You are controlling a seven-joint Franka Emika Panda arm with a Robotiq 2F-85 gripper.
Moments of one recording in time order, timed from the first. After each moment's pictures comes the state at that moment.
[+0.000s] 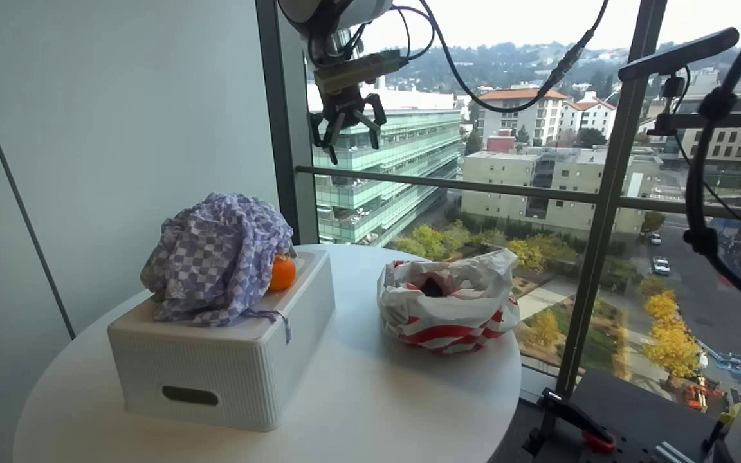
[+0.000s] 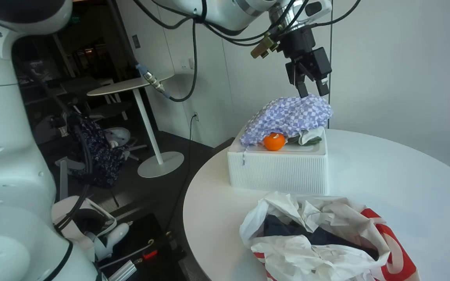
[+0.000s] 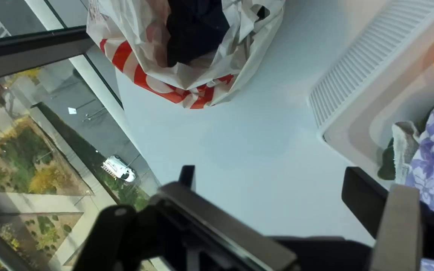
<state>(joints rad) 0.01 0.20 0.01 -1.63 -0.34 1.87 0.45</state>
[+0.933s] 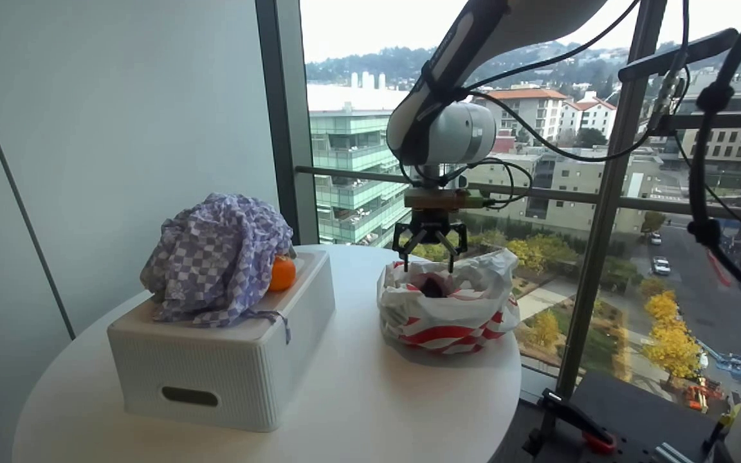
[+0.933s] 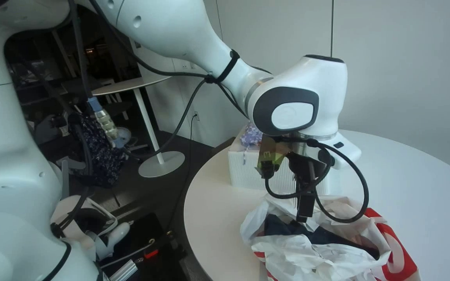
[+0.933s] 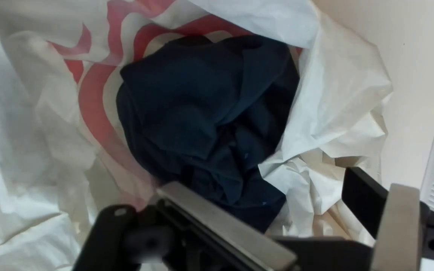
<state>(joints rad) -0.14 0.19 -0.13 -2.23 0.12 2.31 0.43</state>
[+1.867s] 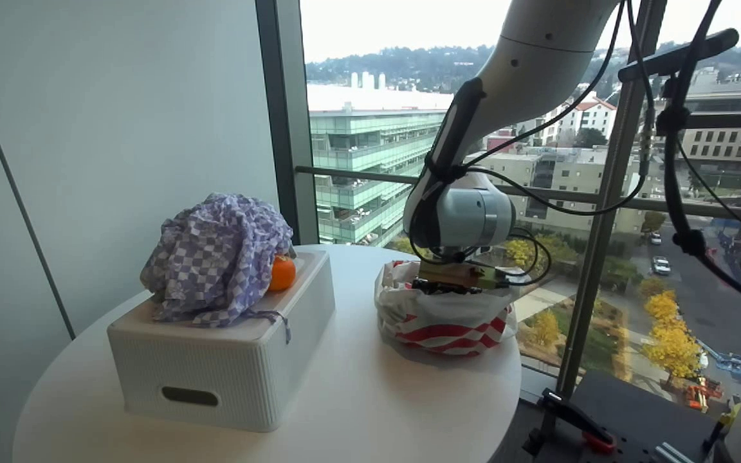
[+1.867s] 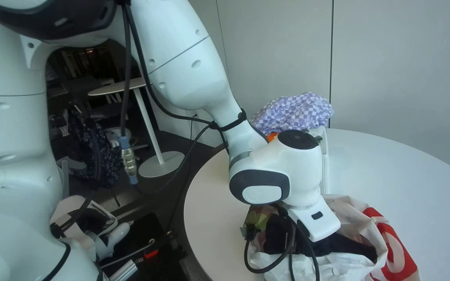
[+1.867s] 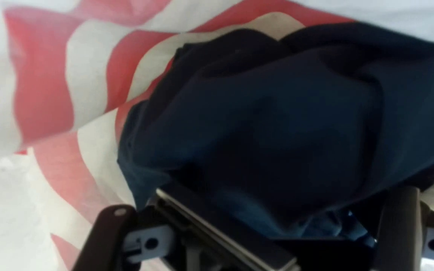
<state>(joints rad) -0.16 0.37 -0.11 -2.42 0.33 2.80 0.37</state>
